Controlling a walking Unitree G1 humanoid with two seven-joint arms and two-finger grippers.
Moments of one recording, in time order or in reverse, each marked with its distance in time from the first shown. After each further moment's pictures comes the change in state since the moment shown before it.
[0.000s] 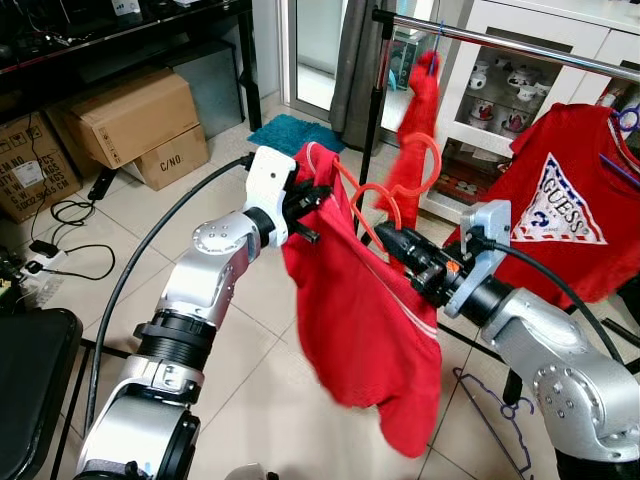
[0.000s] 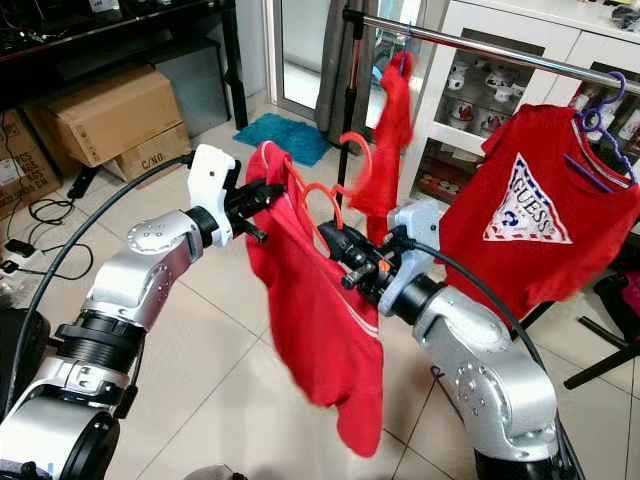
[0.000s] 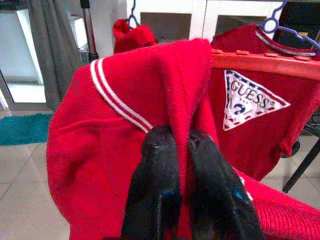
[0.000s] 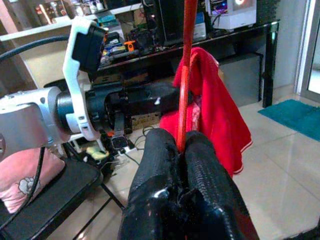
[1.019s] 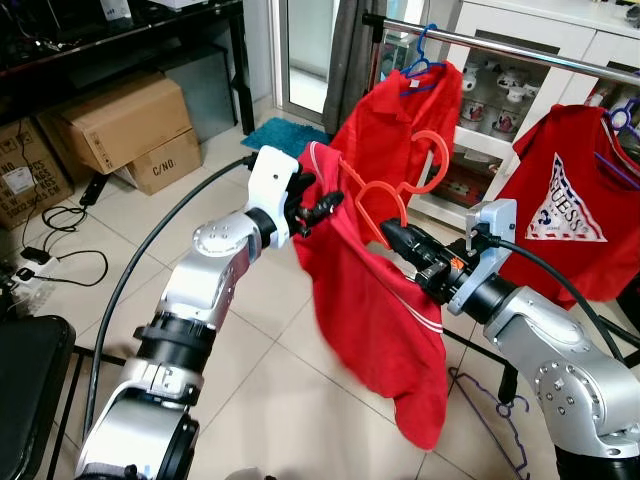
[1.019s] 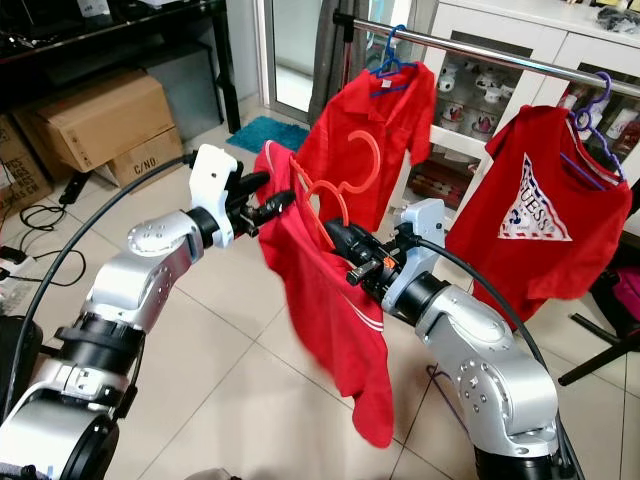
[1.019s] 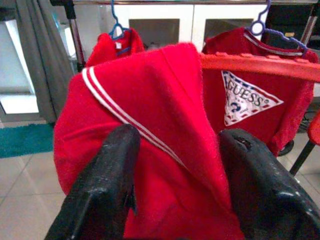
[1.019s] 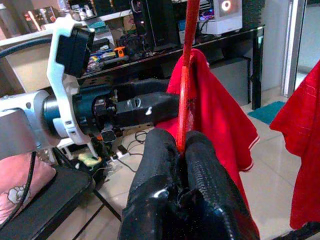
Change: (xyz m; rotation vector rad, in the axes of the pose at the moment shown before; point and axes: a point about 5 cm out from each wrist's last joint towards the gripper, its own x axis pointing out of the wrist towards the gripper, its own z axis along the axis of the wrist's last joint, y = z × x) left arm 0.001 -0.004 0.005 0.029 -0.016 -0.023; right arm 0.000 -0.005 0.003 0.008 -0.015 -0.022
